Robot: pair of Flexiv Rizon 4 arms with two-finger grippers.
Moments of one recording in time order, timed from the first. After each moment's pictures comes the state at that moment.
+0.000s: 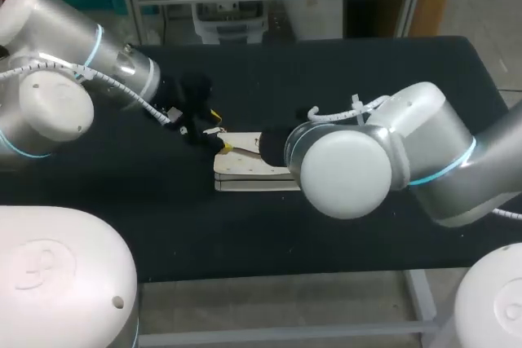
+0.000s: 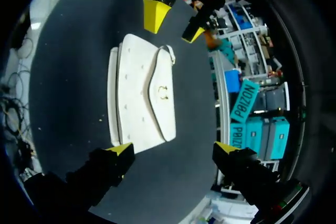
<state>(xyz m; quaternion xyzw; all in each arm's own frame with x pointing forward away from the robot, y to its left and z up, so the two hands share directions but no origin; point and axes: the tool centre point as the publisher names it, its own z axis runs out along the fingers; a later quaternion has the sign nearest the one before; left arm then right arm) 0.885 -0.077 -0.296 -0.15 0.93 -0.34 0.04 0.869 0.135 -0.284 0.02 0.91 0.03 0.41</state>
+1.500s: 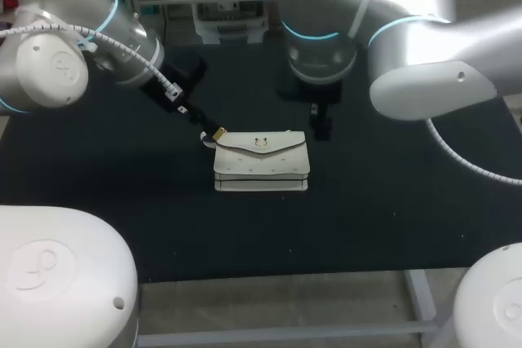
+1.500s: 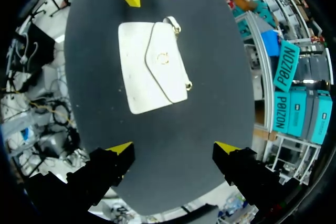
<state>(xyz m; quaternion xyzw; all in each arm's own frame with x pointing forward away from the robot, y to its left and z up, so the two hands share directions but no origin) 0.900 -0.046 -0.290 -0.33 0.91 -0.25 -0.01 0.881 0.088 -0.240 0.11 0.98 -0.06 0.18</state>
